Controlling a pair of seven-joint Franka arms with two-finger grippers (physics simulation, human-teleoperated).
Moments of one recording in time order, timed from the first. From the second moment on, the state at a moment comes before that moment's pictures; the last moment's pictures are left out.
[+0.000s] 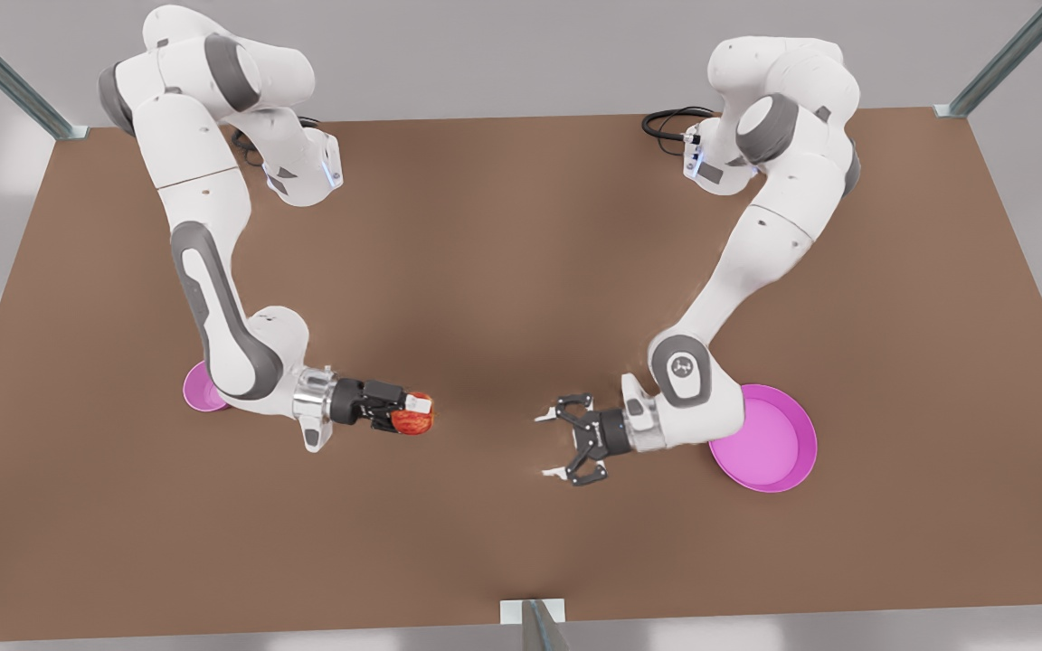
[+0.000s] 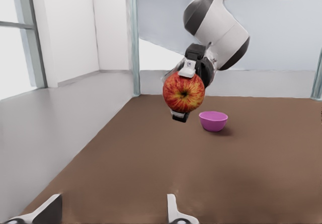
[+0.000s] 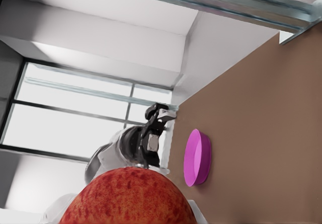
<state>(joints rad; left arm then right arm) 0.00 0.91 -0.57 -1.24 -0.94 2.38 1.89 0.07 0.58 0.16 -1.75 1.72 1.99 -0.98</state>
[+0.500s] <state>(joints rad) -0.11 0.21 0.09 -1.47 -0.03 1.75 0.77 -0.34 0.57 0.17 -1.76 1.22 1.77 -1.00</state>
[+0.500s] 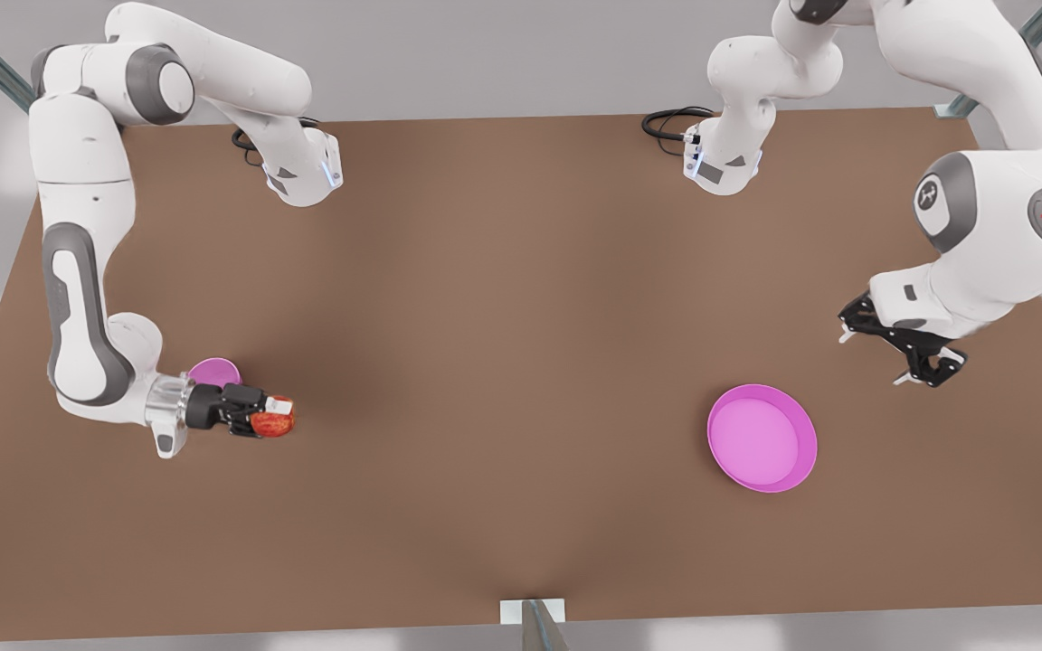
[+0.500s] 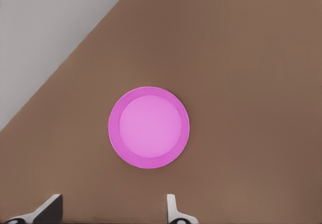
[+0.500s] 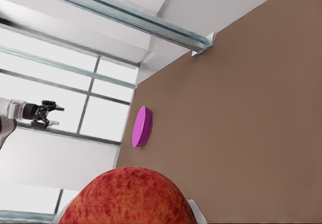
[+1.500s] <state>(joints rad) -0.13 0.22 0.09 -1.47 -0.04 1.65 0.10 -0.56 0.61 0.16 -1.68 0.50 1.68 -1.23</state>
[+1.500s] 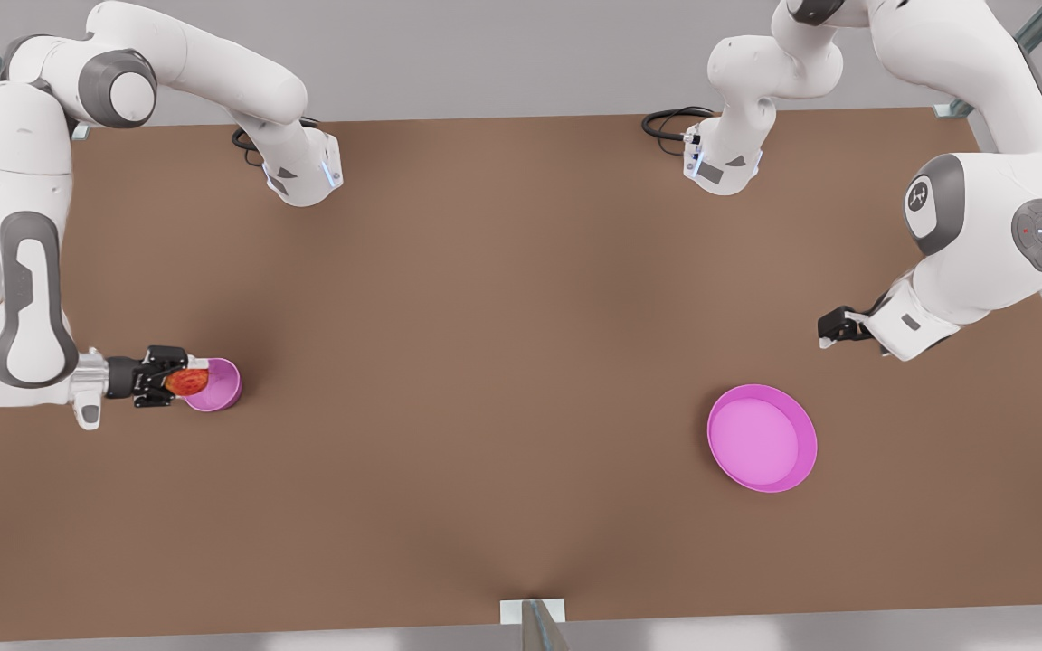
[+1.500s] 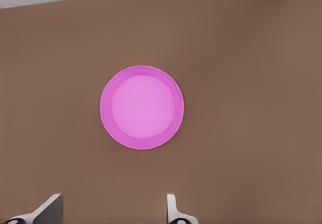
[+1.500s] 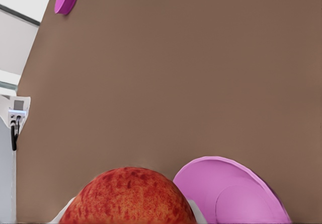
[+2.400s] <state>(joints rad) -0.13 0.22 0.09 -1.47 -0.04 1.64 -0.02 -0.06 0.31 0.16 -1.22 -0.04 1.58 -1.06</state>
